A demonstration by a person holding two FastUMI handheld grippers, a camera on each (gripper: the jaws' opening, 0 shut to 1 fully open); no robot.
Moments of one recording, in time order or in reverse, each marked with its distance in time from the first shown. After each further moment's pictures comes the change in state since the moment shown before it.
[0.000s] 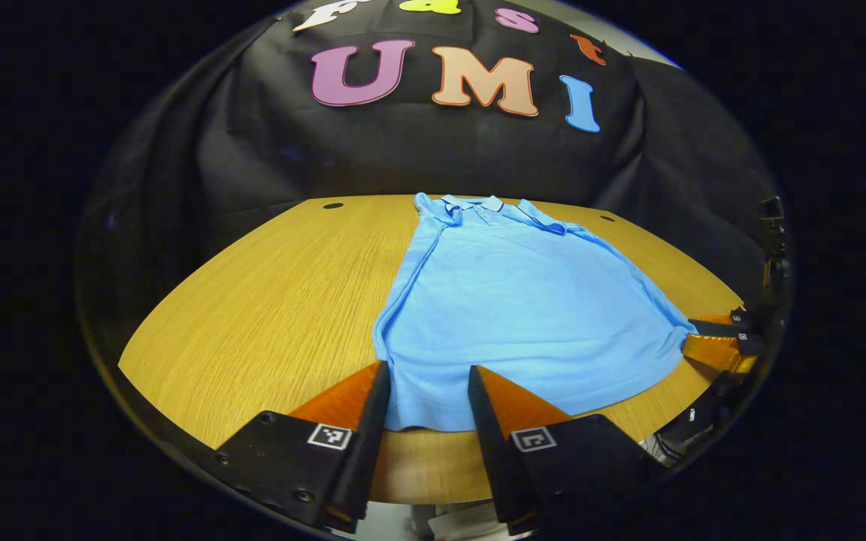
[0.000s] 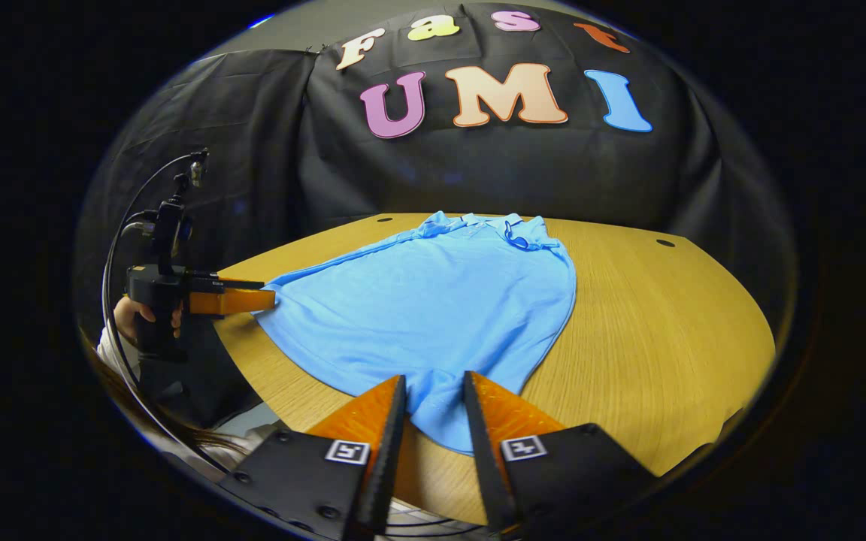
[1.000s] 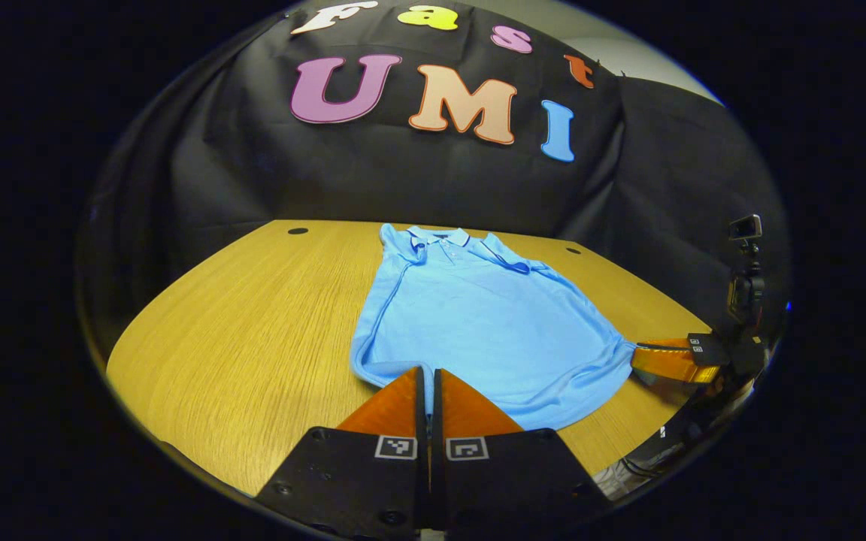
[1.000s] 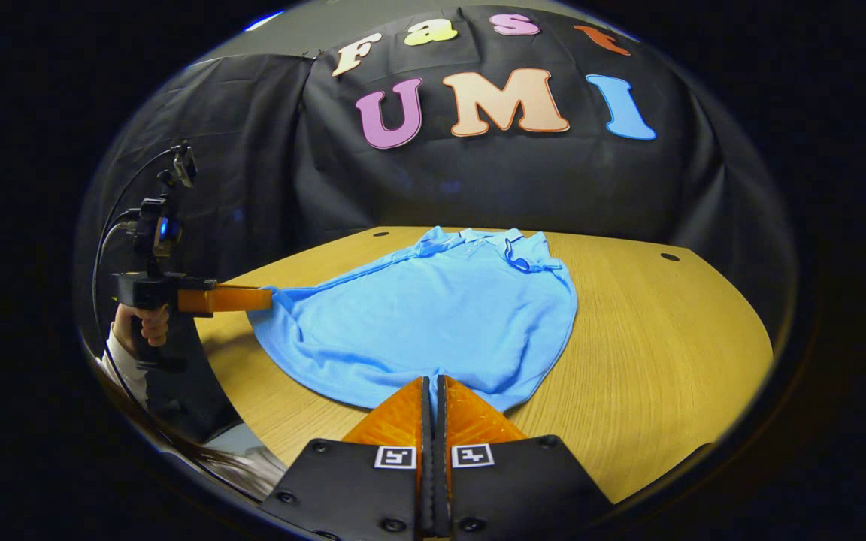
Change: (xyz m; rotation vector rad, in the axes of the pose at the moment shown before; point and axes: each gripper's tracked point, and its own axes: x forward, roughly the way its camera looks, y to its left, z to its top) left arm 0.011 -0.024 0.063 -0.027 -0.120 -0.133; right arm 0.021 -0.012 0.044 -0.002 -0.048 -0.039
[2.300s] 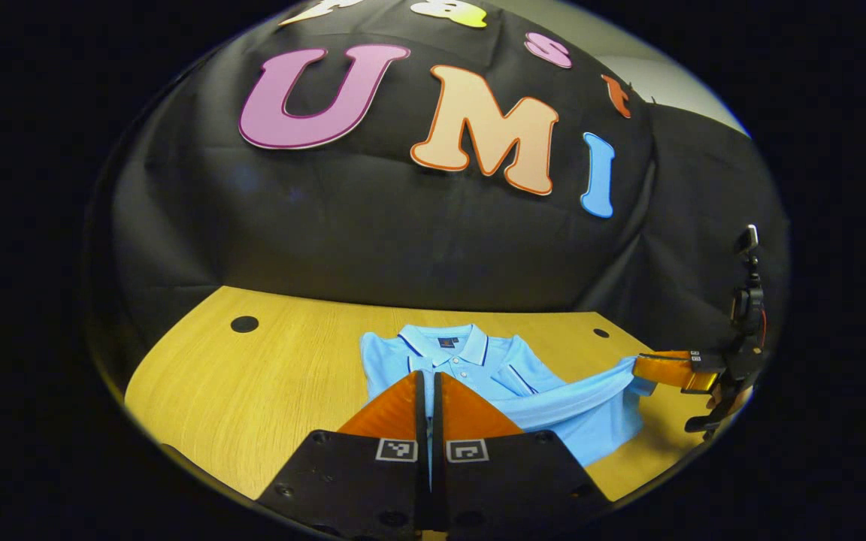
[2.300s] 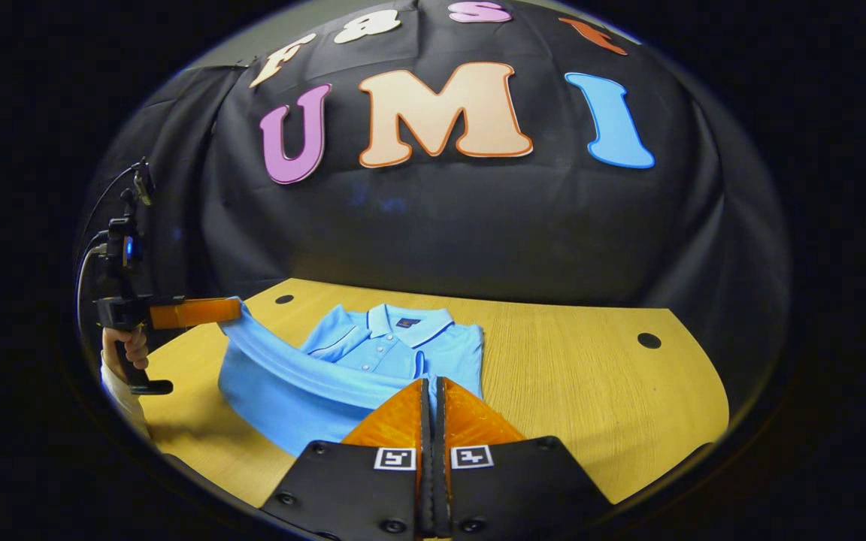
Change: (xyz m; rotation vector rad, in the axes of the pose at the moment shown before) left arm 0.220 0.048 0.190 -0.071 -0.089 -0.054; right arm 0.188 -0.133 0.191 0.044 -0.038 -0.206
